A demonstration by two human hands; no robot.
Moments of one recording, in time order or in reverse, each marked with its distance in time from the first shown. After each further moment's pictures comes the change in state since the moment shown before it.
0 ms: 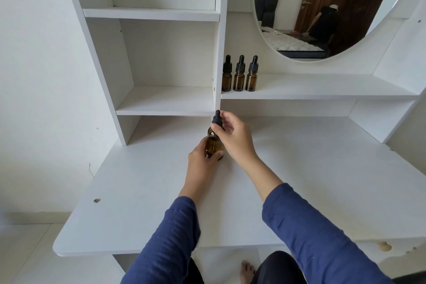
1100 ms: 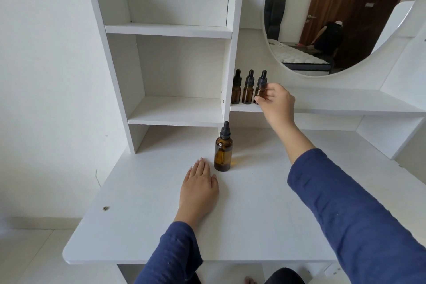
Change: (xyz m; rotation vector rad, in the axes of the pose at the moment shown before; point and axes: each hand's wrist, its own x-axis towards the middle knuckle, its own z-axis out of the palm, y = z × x) left_hand -0.024 -0.011 -0.021 0.879 -0.171 -0.025; right_hand 0.085 -0.028 -0.065 -0.197 0.306 -0.040
